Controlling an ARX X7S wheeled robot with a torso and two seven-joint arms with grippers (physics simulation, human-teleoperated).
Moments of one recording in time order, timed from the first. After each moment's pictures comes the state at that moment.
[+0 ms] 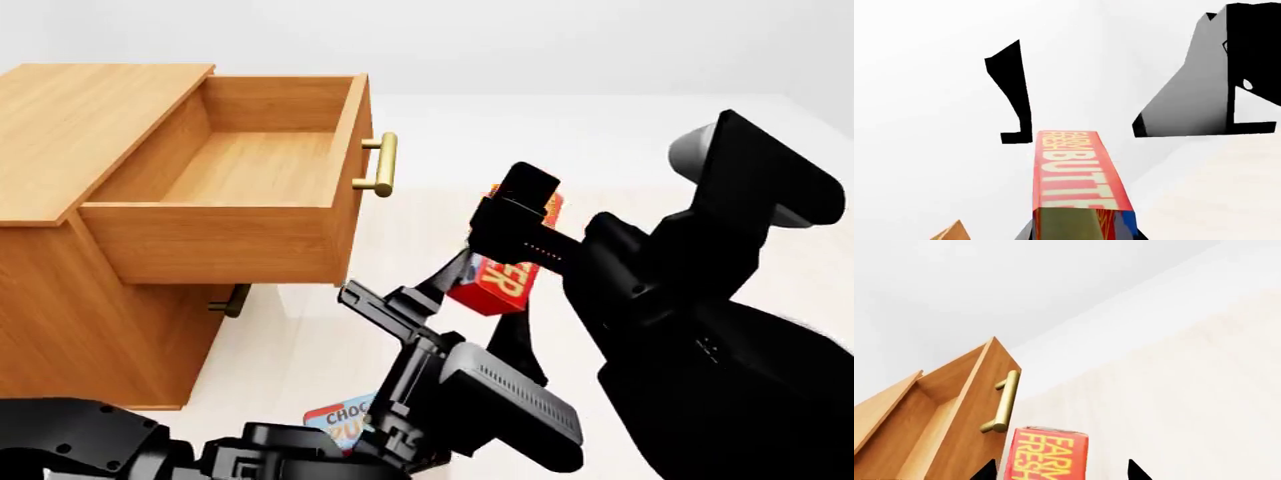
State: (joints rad) left arm -1.21 -0.41 1.72 0.42 -0.62 -0.27 -1.18; right arm 1.07 0.64 -0.75 -0.69 1.85 0.15 1.54
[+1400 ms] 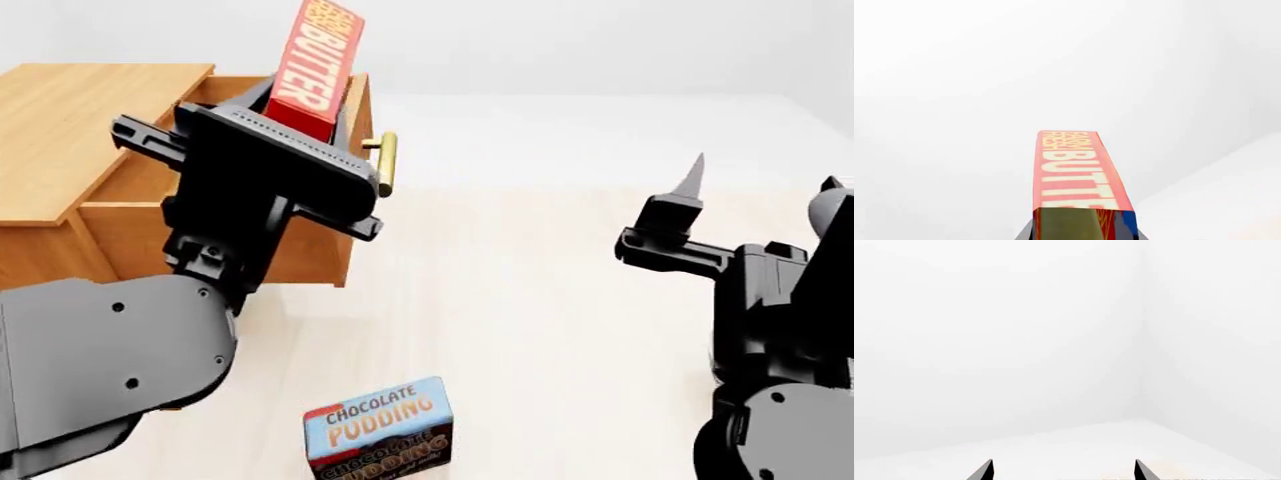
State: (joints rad) left arm -1.49 -0.83 1.45 0.47 -0.98 -0.28 -0.96; right arm 0.85 0.99 -0.79 -0.74 1.10 0.29 1.40
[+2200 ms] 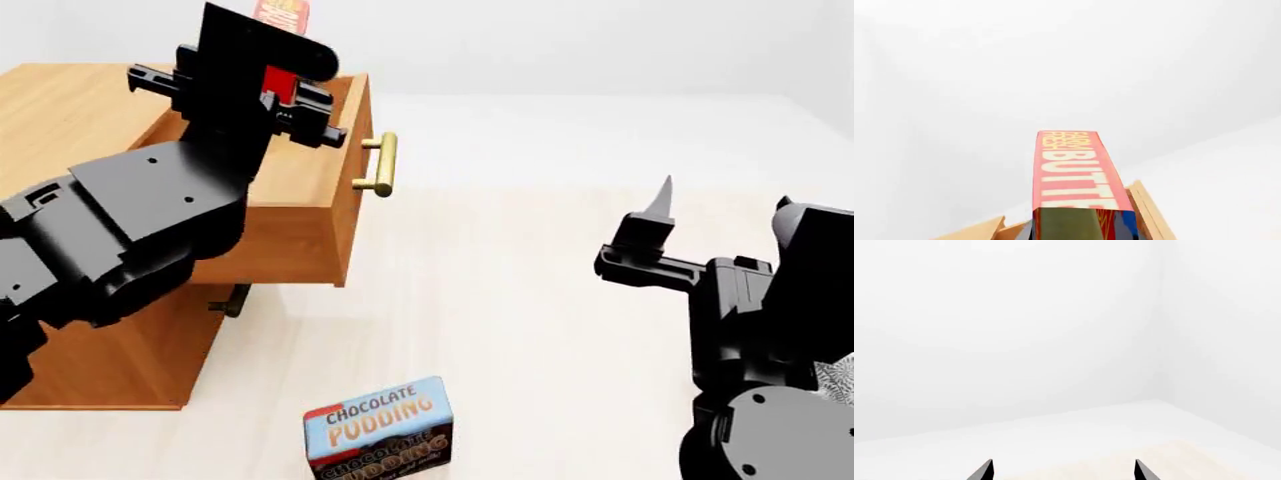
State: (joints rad) left arm -1.52 -0.61 1.38 -0.21 -1.08 -0.25 -0.67; right arm 0.80 0.97 -0.79 -0.71 1.11 0.25 1.34
